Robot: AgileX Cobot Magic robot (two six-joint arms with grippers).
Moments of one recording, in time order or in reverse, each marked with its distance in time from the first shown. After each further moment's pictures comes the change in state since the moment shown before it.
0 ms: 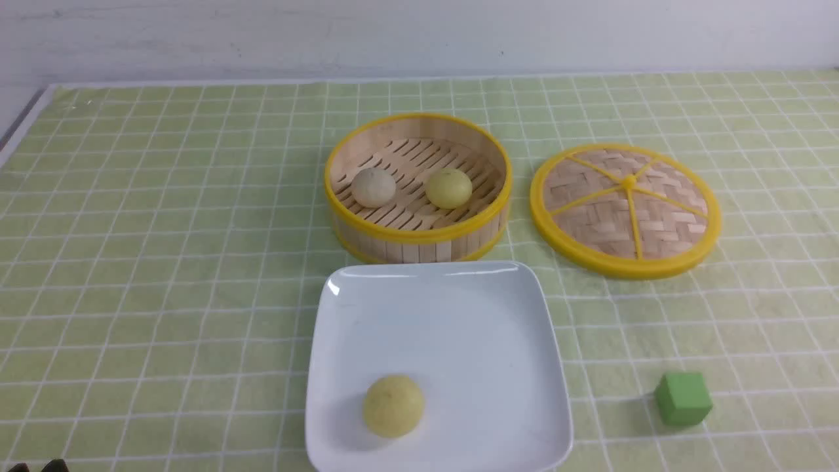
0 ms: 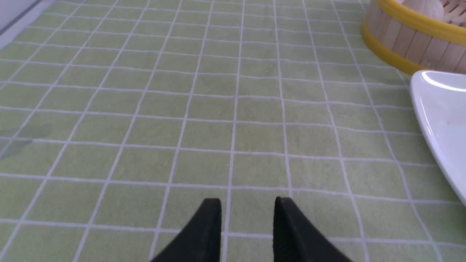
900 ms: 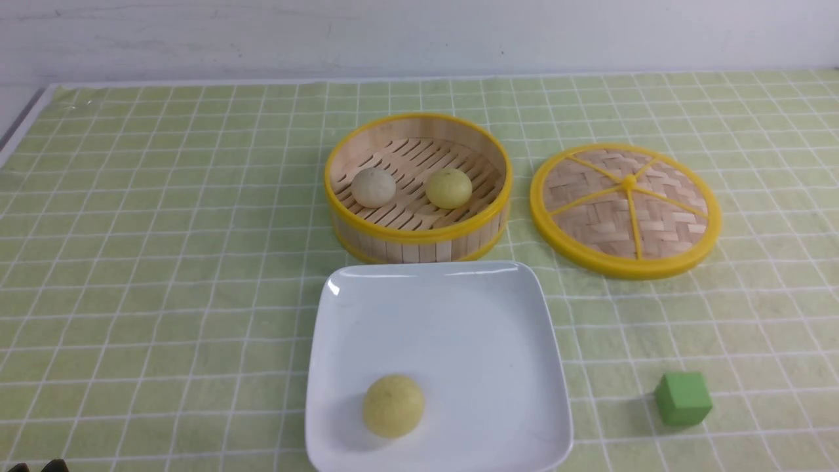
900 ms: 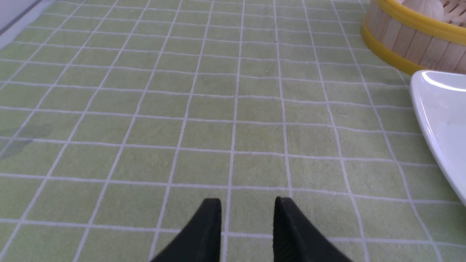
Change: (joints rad) right arm 0.000 0.000 0.000 0.000 0.000 0.000; left arm 0.000 0.000 0.000 0.000 0.000 0.000
